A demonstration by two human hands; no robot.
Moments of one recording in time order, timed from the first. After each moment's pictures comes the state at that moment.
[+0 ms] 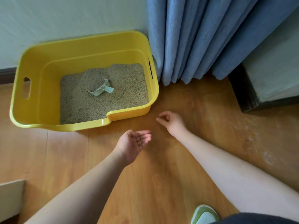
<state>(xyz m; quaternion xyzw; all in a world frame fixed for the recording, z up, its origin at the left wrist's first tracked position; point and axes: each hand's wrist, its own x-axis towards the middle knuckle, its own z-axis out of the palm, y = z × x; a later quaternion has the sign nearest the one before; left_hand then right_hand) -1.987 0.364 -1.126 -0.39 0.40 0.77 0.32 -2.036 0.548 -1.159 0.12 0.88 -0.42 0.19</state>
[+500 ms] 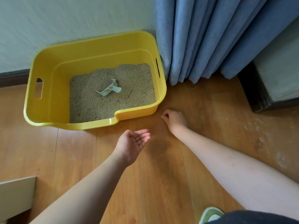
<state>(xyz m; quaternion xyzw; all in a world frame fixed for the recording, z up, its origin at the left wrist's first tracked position) -1.984 0.343 -1.121 -0.41 0.39 0.78 0.27 -2.054 0.527 -1.170 0.08 0.95 -0.25 0.19</state>
